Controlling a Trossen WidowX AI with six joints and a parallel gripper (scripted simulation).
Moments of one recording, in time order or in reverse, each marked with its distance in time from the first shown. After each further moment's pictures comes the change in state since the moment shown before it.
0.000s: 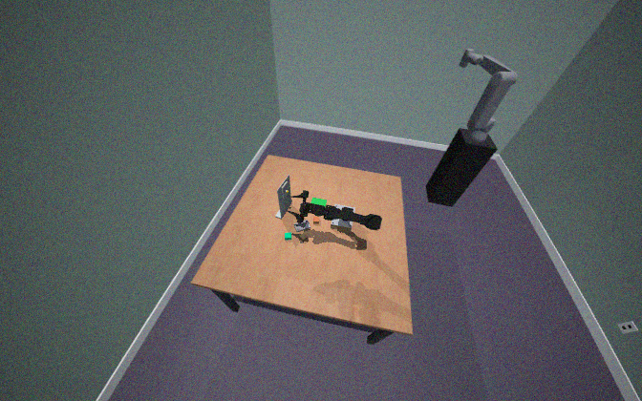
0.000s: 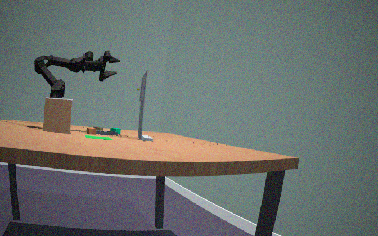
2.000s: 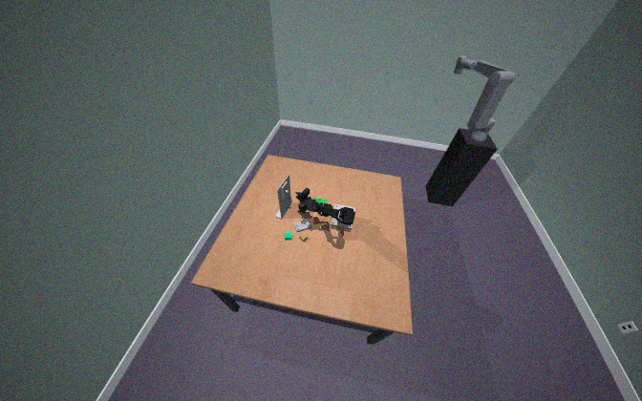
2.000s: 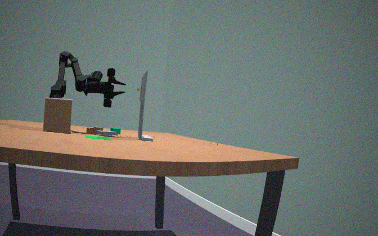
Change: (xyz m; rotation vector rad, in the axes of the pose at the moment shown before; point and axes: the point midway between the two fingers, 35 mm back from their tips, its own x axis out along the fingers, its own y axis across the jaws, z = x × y) arm 0.016 -0.051 -0.222 -0.833 0.422 -0.165
